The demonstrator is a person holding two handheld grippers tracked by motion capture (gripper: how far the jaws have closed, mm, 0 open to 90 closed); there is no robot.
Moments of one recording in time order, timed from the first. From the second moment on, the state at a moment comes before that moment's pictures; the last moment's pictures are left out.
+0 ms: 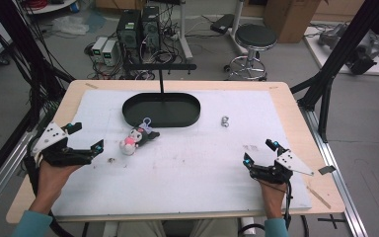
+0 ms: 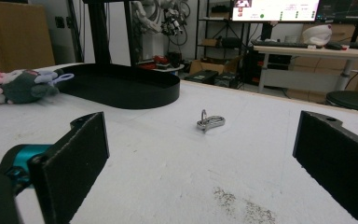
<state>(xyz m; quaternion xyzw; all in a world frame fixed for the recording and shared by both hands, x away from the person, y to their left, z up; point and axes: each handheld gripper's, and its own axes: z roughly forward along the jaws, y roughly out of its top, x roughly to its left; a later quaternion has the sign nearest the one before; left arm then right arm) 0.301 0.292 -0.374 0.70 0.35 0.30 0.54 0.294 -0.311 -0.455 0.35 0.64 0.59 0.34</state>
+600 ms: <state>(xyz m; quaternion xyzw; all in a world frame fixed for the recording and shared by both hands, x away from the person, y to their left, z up) 0.341 0.268 -0.354 0.76 0.38 0.25 0.47 0.293 -0.311 -0.455 0.36 0.64 0.59 0.33</state>
